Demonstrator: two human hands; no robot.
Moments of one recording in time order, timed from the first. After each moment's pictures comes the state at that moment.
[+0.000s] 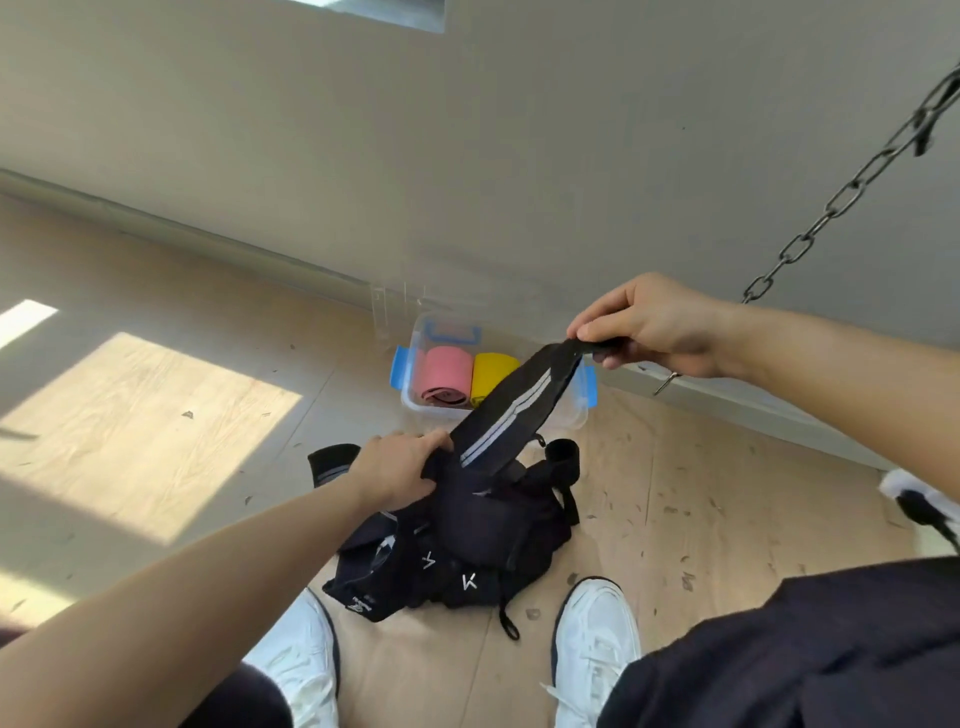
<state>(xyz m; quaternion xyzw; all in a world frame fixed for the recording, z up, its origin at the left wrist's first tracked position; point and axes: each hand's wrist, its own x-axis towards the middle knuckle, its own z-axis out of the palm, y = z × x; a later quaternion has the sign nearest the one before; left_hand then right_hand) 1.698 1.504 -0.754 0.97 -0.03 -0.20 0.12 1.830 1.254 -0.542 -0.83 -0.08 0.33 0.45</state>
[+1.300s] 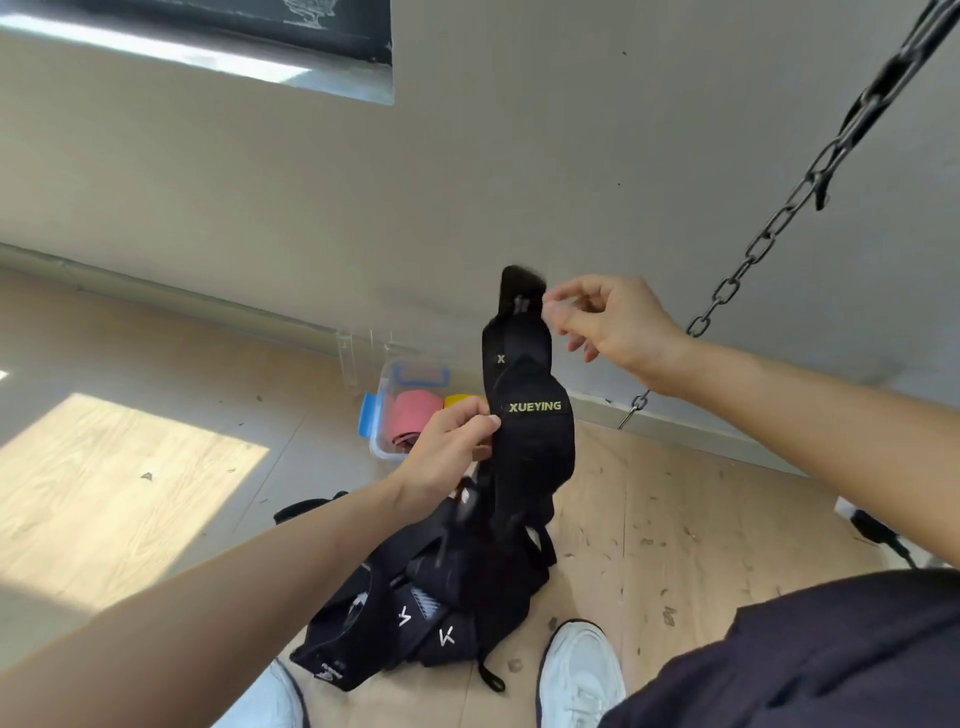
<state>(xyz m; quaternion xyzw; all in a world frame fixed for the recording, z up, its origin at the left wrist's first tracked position) 1.737 1.419 -0.654 0.68 0.08 -0.08 0.73 1.849 1.248 -0.536 -0.86 -0.15 0.10 0.48</state>
